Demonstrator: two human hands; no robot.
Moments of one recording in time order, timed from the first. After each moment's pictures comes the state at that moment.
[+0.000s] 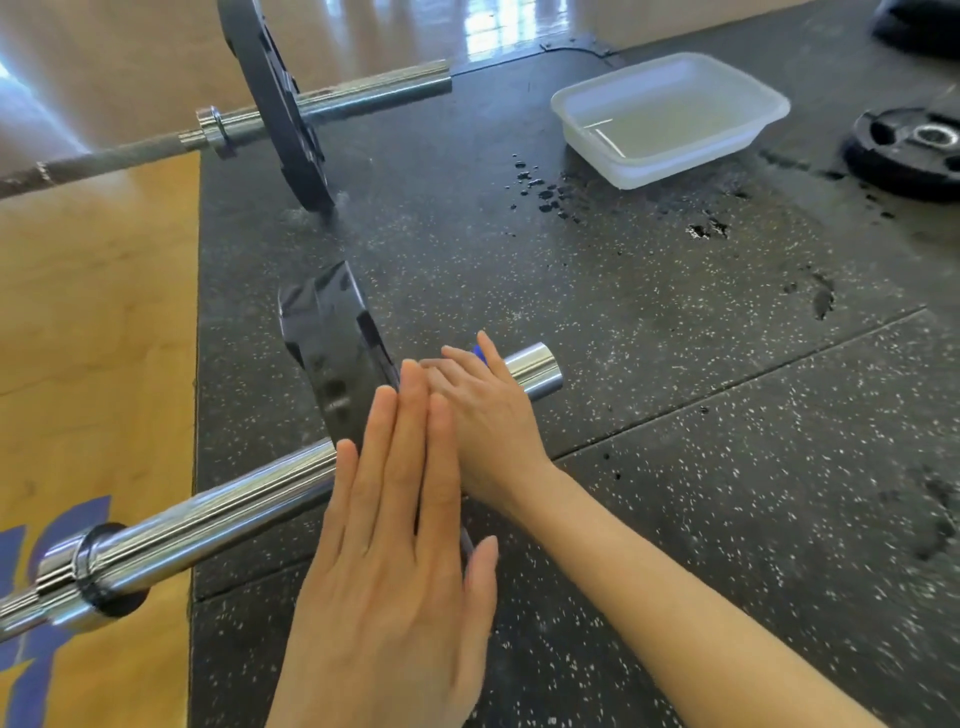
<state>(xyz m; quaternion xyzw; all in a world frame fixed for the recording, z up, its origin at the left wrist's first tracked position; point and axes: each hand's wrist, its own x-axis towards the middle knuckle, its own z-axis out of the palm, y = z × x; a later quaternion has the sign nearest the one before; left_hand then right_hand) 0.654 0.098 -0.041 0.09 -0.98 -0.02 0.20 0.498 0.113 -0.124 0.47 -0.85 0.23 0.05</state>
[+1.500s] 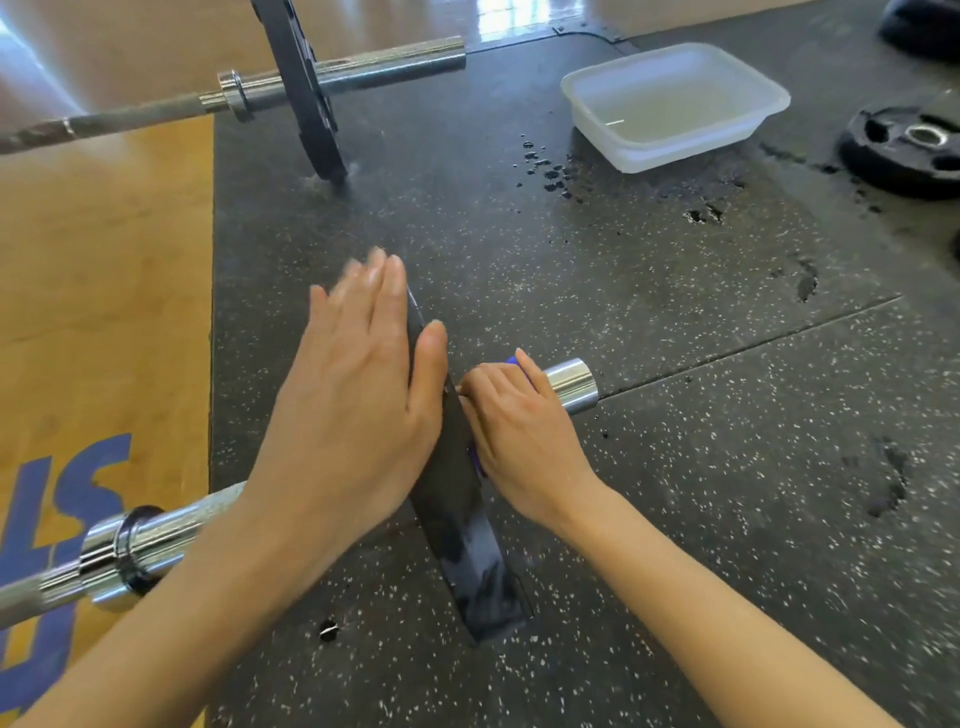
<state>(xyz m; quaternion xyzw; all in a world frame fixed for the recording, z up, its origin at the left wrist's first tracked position) 0.637 0.069 0.003 0.21 -0.96 -0.15 0.14 0.540 0.173 -0.124 0.44 -0.85 0.28 0.07</state>
